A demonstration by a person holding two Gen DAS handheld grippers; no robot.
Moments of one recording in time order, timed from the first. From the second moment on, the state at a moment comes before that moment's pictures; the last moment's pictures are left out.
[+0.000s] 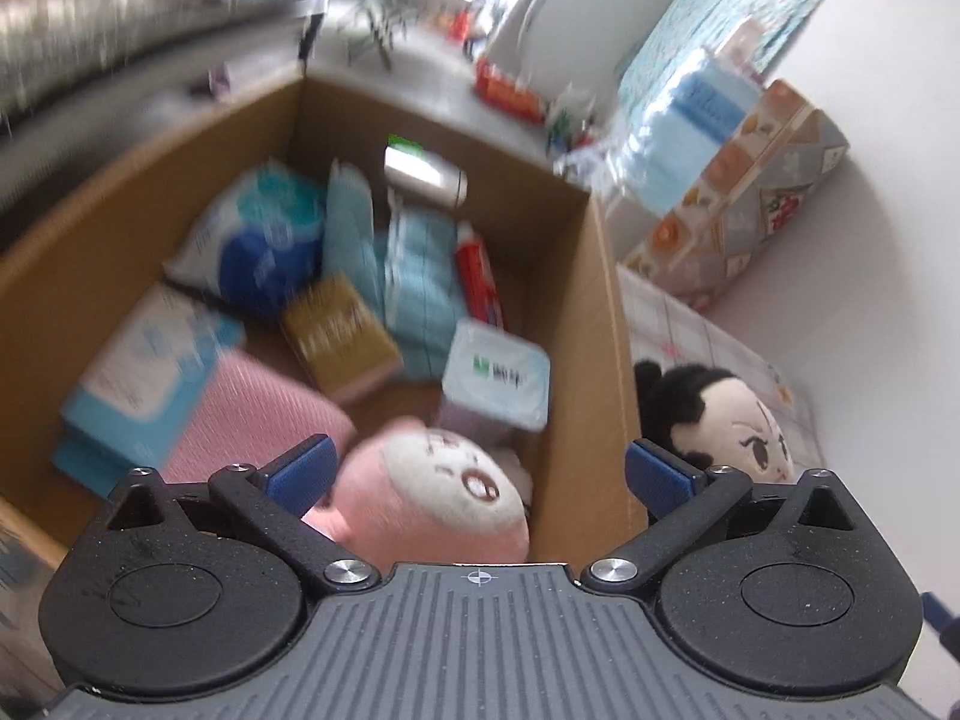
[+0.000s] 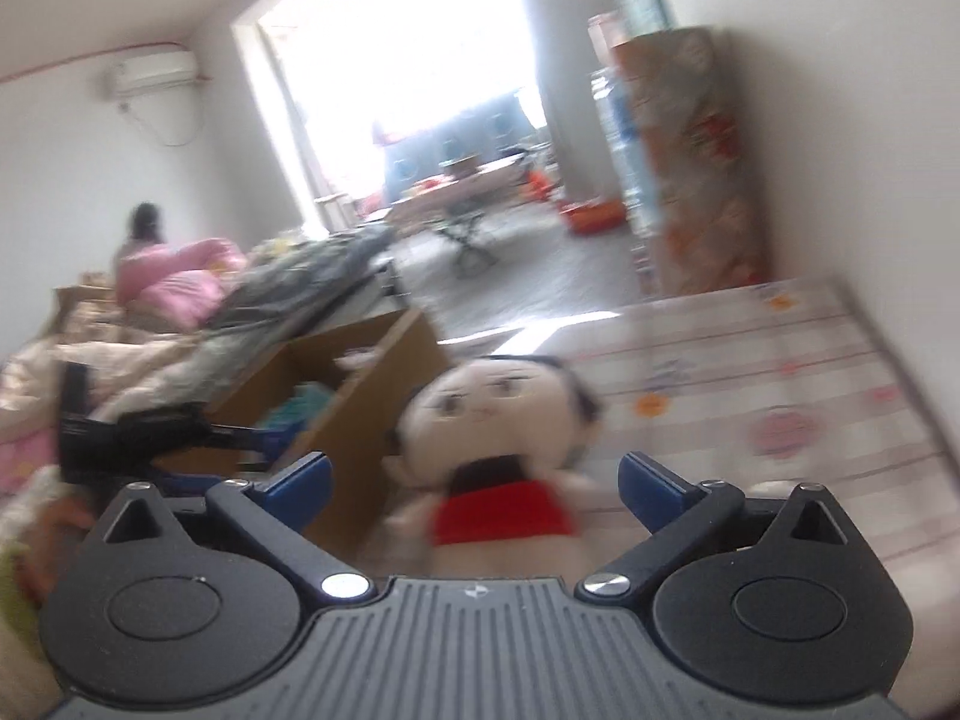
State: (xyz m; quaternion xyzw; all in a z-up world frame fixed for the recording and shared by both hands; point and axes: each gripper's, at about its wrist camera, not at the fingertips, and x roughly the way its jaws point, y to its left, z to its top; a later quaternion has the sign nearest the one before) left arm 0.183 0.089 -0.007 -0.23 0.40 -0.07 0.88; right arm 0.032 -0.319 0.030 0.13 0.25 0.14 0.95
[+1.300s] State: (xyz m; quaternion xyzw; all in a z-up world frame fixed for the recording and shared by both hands) left arm 0.135 0.052 0.039 -0.17 0.32 -0.05 0.93; right arm 0.096 -0.457 -0.126 0.61 0.22 0.13 0.75
